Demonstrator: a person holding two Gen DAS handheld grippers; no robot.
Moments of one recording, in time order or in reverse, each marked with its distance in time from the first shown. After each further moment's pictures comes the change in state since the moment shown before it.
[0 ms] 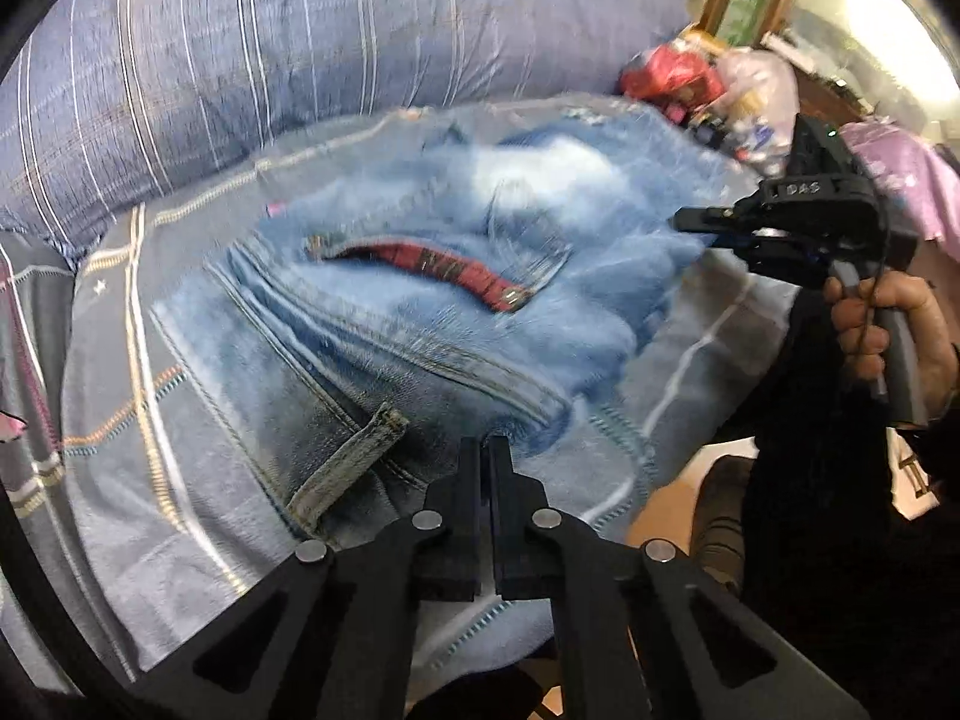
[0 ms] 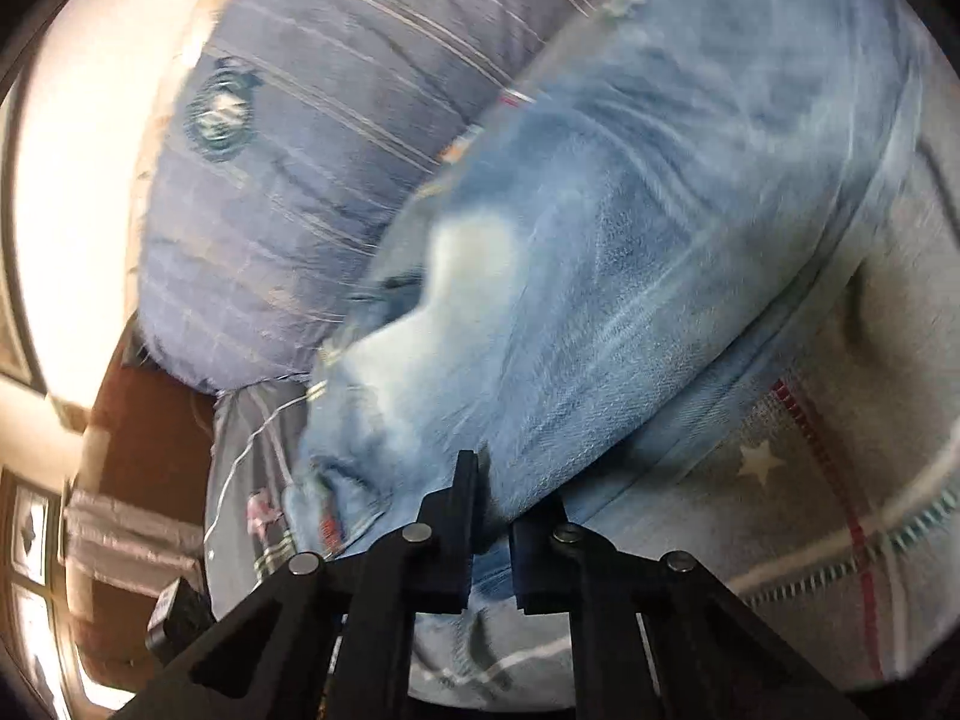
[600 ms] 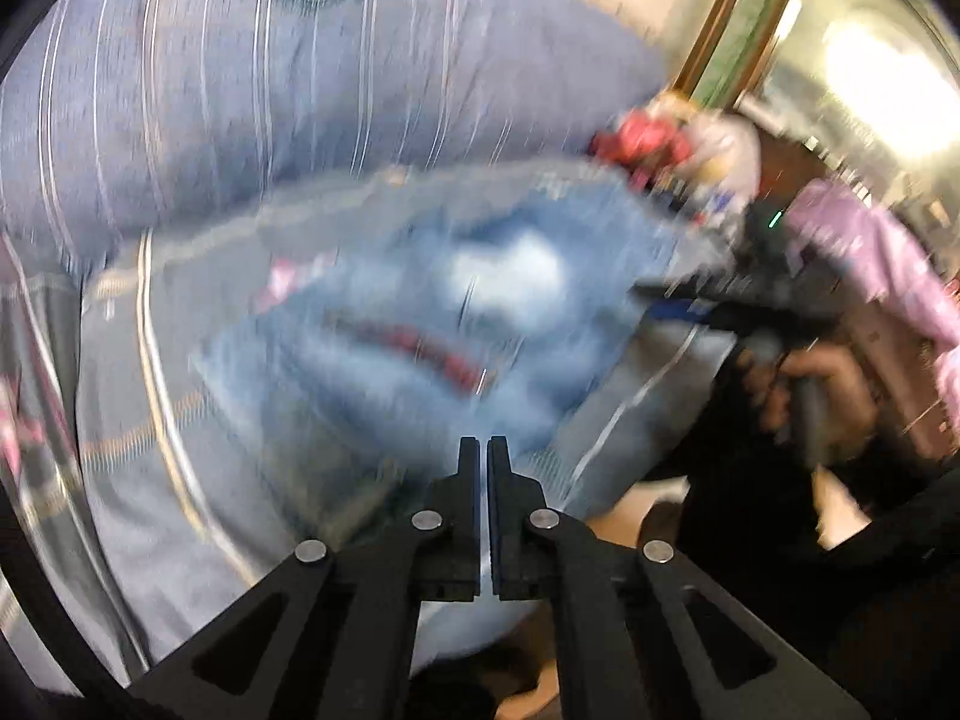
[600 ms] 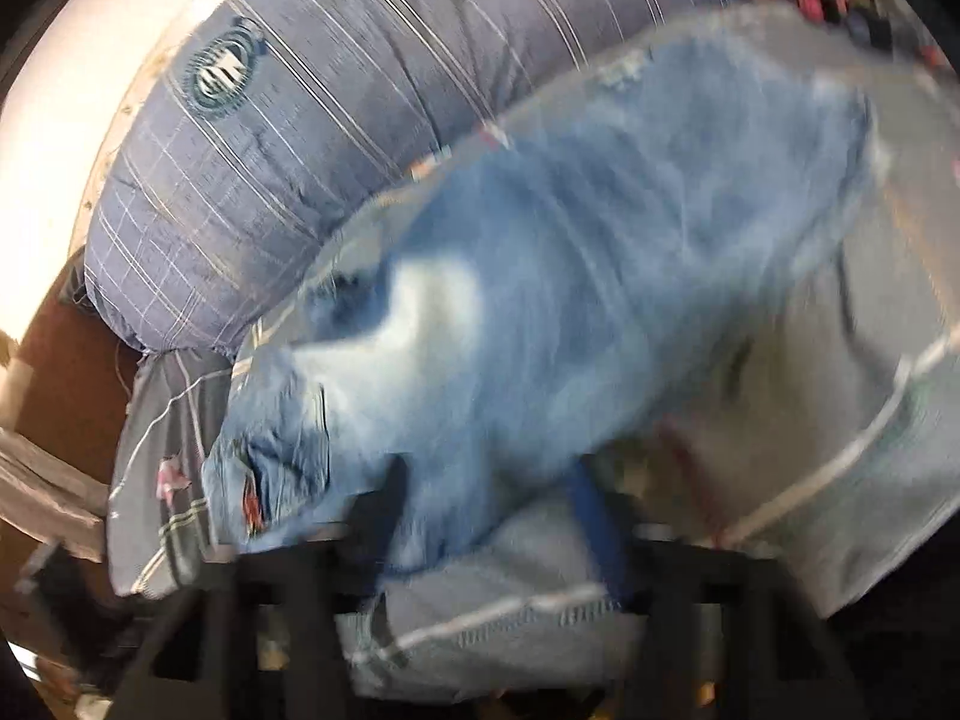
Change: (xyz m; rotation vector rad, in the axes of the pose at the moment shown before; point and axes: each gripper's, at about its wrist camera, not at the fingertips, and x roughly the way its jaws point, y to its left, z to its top) left arm -0.060 0.004 0.017 -0.058 -0.133 -0.112; right arm -0.020 0.014 -0.001 -0.178 -0.063 -0.254
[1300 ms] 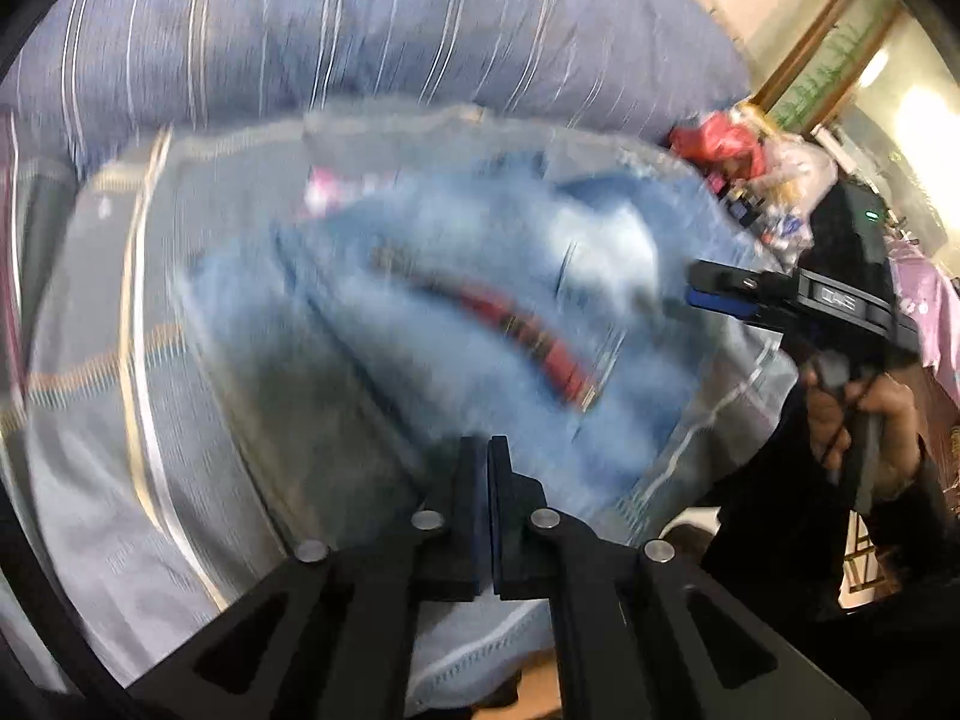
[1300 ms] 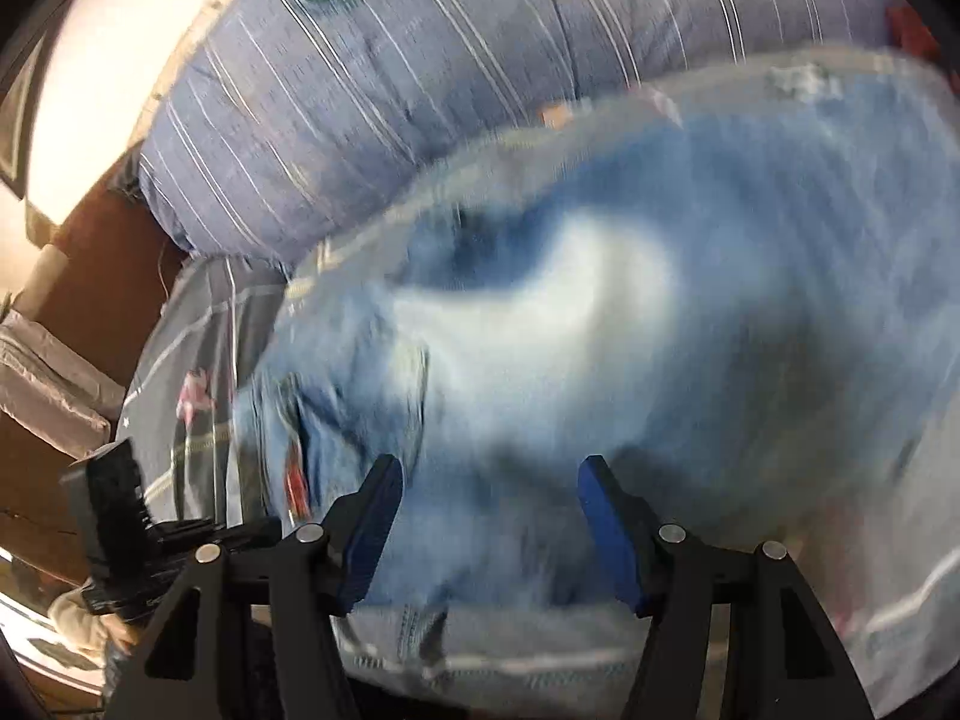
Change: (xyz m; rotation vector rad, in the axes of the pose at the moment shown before) left arm 0.063 0.039 -0.005 -0.177 0.086 0.056; right arm 0.038 0.049 0.014 -0.220 0.105 0.128
